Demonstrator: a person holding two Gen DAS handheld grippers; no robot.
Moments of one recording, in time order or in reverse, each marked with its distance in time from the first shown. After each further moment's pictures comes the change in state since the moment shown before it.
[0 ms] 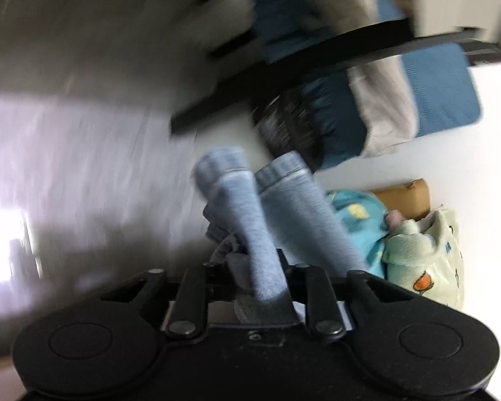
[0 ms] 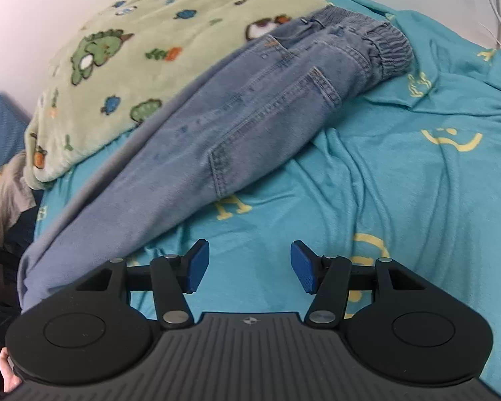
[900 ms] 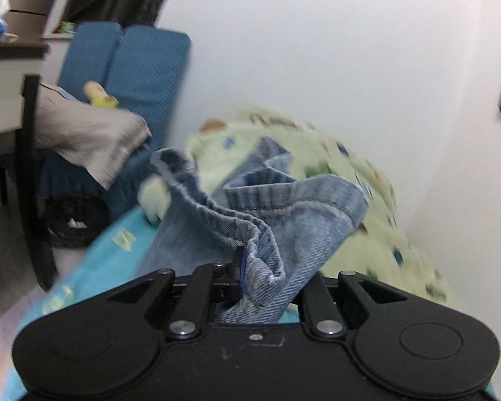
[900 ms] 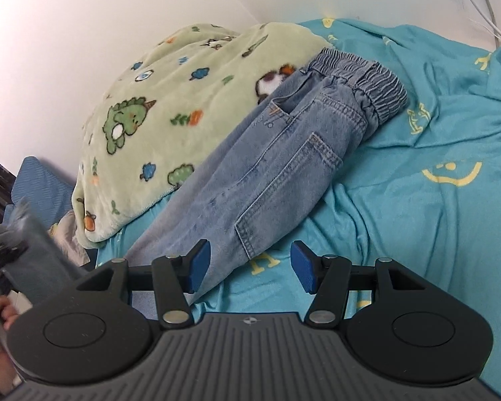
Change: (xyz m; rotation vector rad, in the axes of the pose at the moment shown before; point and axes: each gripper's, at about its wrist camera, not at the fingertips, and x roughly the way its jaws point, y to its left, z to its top) left arm -0.094 -0.315 -0.317 0.932 -0.074 -0.166; right arm -0.038 -0.039 0.039 0.140 -0.107 0.186
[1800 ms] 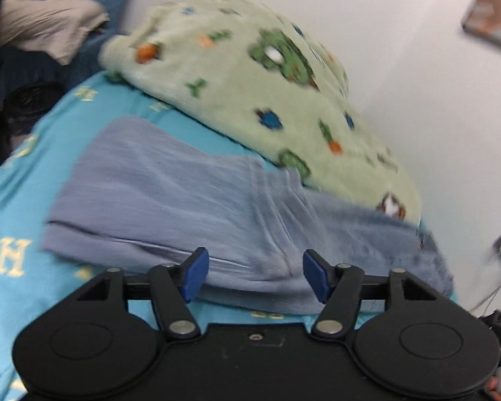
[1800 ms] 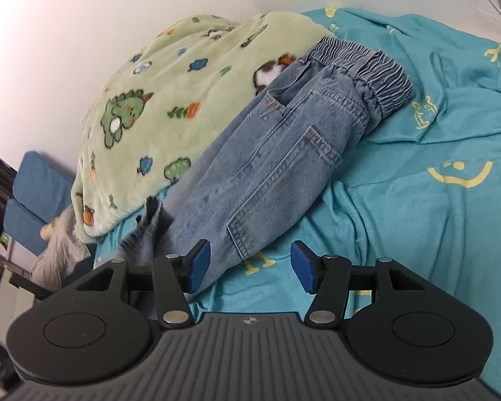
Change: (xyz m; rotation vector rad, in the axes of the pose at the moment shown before) left arm -0.064 0.059 -0.082 -0.077 0.326 -0.182; right arm 0.012 -0.013 0.007 0.018 0.032 0.026
